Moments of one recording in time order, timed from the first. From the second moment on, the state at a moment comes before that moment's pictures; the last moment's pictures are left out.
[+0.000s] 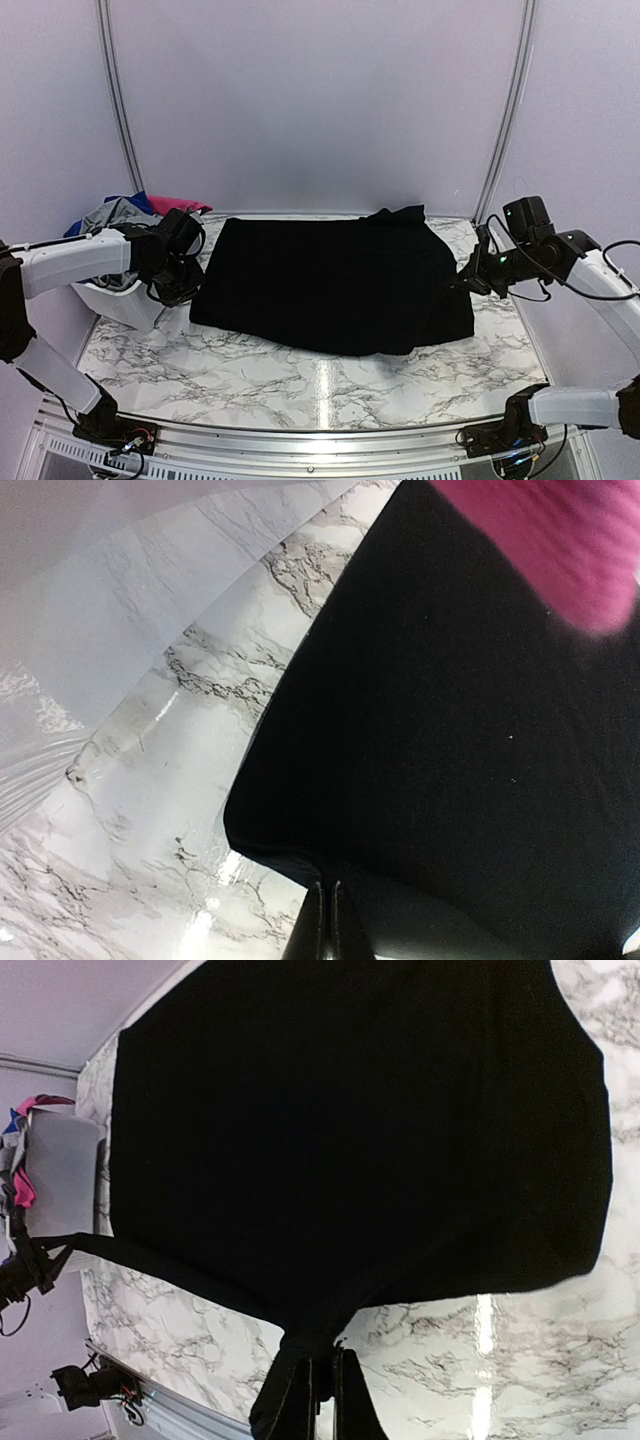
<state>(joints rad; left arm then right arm) -0.50 1.47 1.02 -0.69 -0.16 -1.00 0.26 1.04 0.98 -0.84 -0.33 0.61</state>
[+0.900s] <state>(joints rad) -0.46 1.75 1.33 -0.76 -0.28 -0.97 0.09 1.41 1.20 -0.59 -0.28 0.61</state>
